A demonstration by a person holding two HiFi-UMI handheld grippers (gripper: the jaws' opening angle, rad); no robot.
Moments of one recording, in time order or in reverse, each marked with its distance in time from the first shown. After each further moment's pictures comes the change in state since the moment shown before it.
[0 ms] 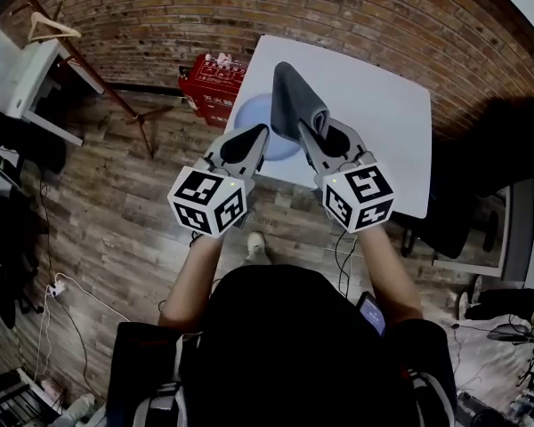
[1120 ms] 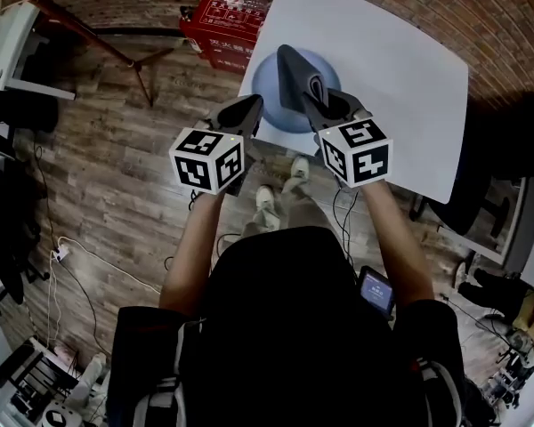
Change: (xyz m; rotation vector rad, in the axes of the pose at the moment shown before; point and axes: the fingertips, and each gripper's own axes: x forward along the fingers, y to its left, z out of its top) left arm 0.019 0.142 -0.110 -0.181 0.250 0.089; right arm 0.125 -0.008 -0.129 0.058 0.408 0.027
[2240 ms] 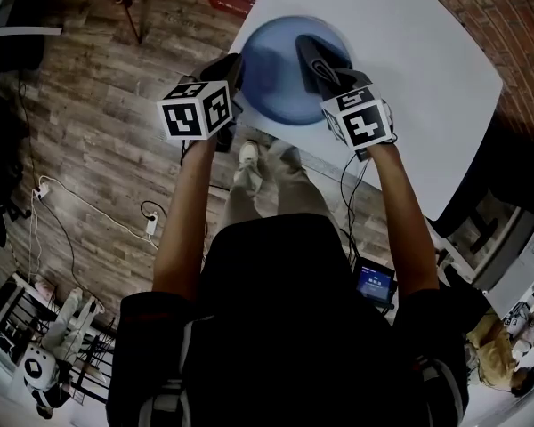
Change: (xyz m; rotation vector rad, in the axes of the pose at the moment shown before) left arm 0.093 0.123 -0.085 -0.267 0.126 0.286; right arm 0.109 -0.097 -0.130 -0.189 0.449 0.121
